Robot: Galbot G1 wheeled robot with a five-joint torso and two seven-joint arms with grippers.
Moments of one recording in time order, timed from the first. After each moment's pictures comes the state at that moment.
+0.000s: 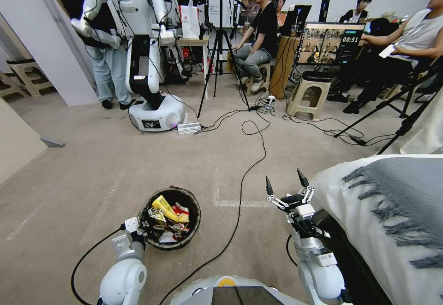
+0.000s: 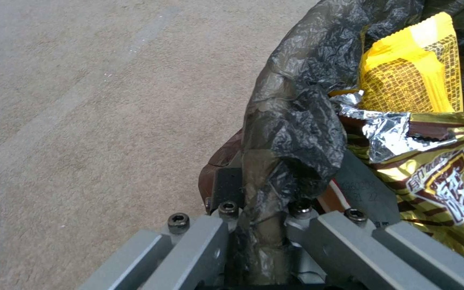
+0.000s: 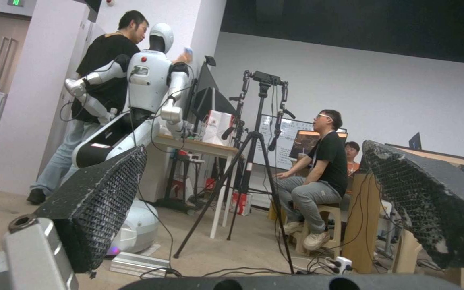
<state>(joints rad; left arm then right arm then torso) 1.69 -1.46 -0.71 -2.10 -0.44 0.44 -0.34 -1.68 1.48 0.59 2.14 -0.01 0.62 -0.18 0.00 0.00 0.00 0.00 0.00</state>
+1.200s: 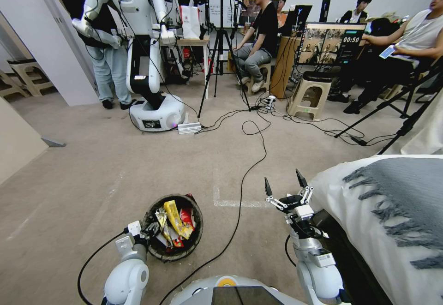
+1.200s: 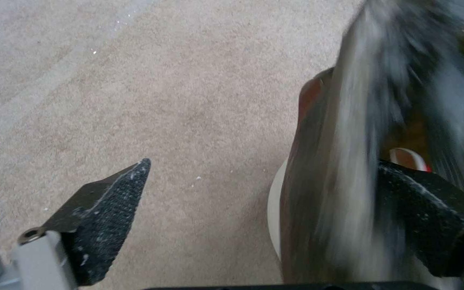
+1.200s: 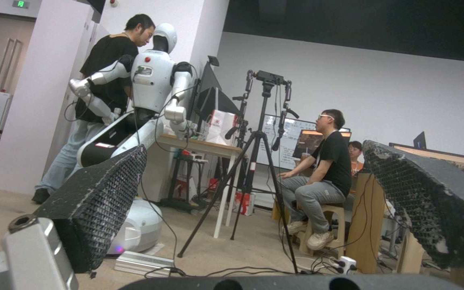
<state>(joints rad) 1.66 -1.46 -0.70 -2.07 -0.45 0.45 -0.34 -1.68 1.49 0.59 2.13 -0.01 0.63 -0.19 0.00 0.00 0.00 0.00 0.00</state>
